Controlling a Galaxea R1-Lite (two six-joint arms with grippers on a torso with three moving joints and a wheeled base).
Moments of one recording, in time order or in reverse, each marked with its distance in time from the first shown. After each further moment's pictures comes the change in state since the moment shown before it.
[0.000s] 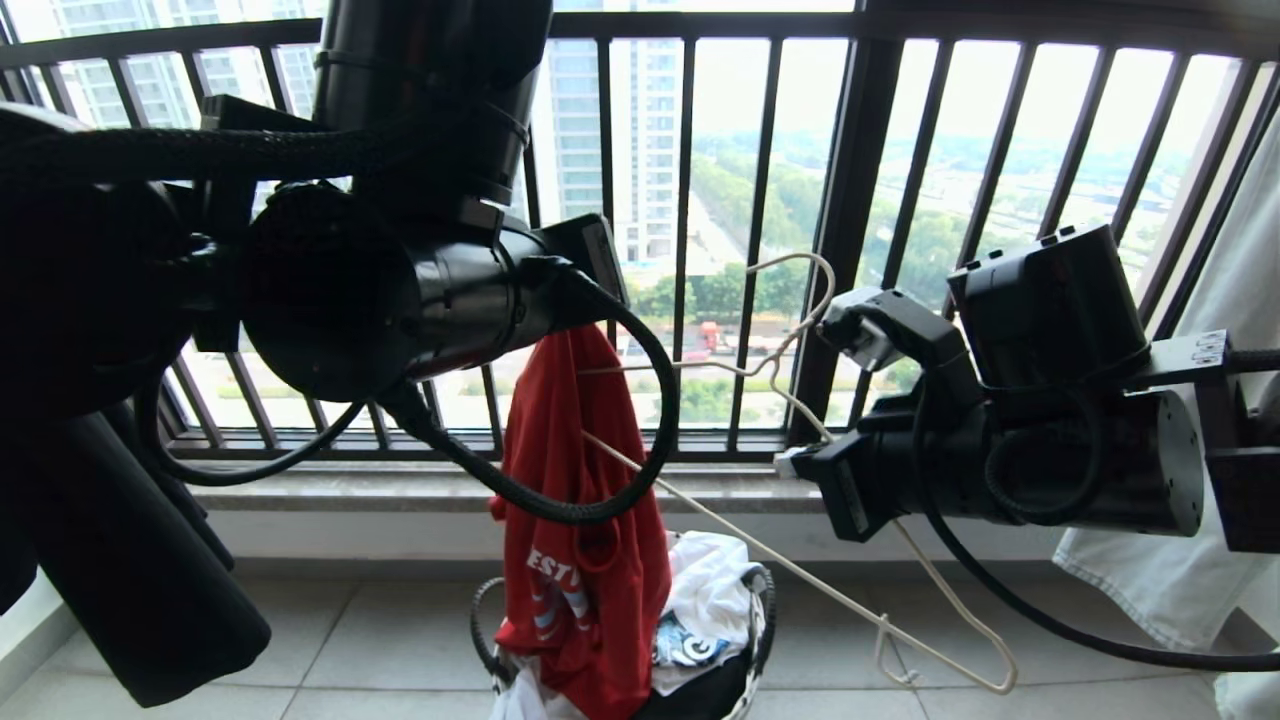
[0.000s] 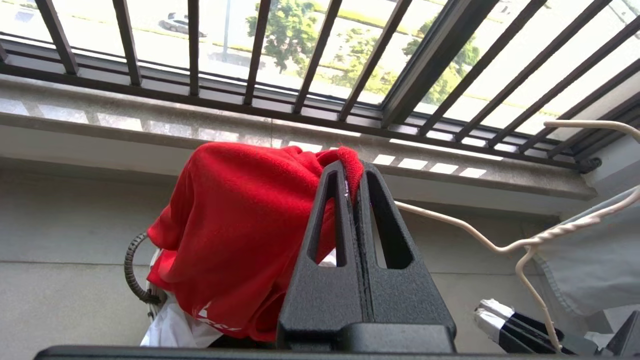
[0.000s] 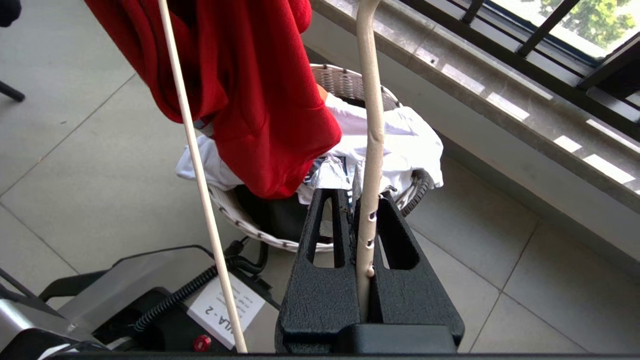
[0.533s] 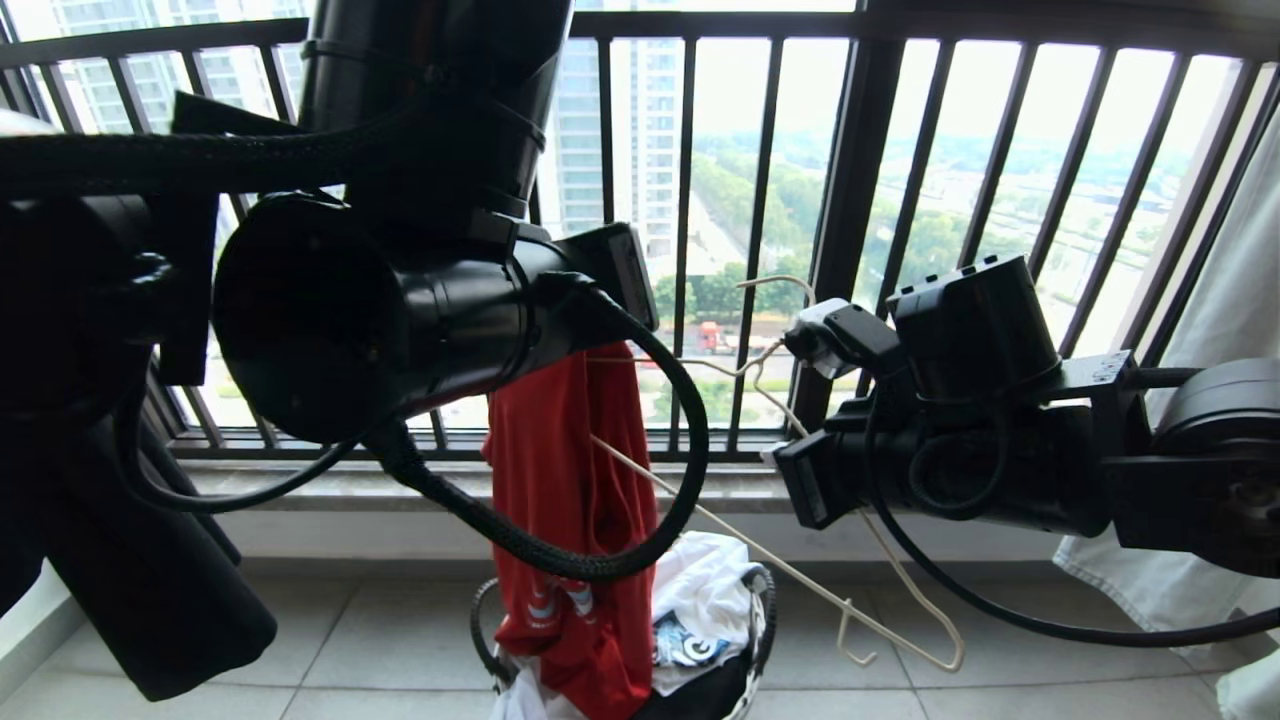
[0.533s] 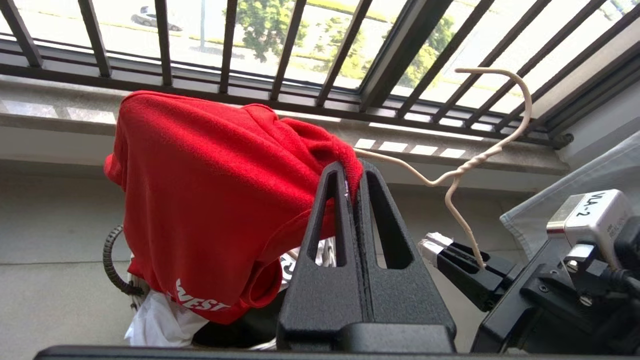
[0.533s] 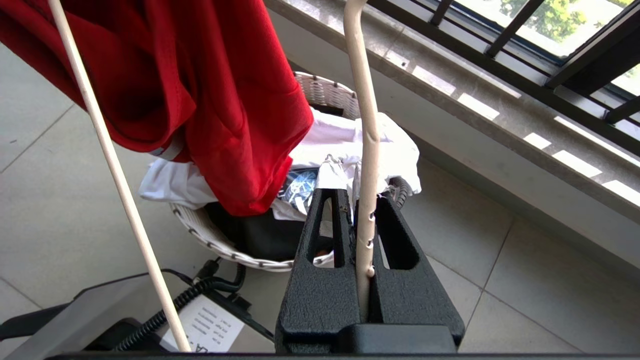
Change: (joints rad) left arm -0.080 -0.021 0.022 0.000 -0.002 -0.011; right arm 0.002 0.080 -0.001 -0.083 -0.089 -0.003
